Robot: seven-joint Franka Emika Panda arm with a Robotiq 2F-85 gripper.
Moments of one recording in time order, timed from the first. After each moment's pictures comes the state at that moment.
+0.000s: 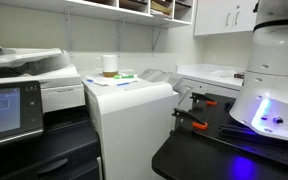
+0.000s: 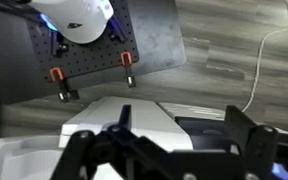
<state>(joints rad) 0.08 -0.74 0.16 -2.45 0.29 1.51 0.40</state>
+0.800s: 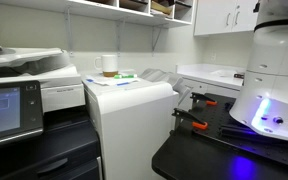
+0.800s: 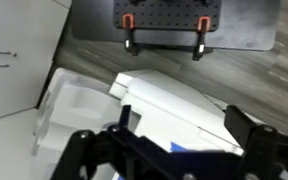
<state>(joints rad) 0.03 -0.60 0.12 -2.45 -0.07 1.64 0.07</state>
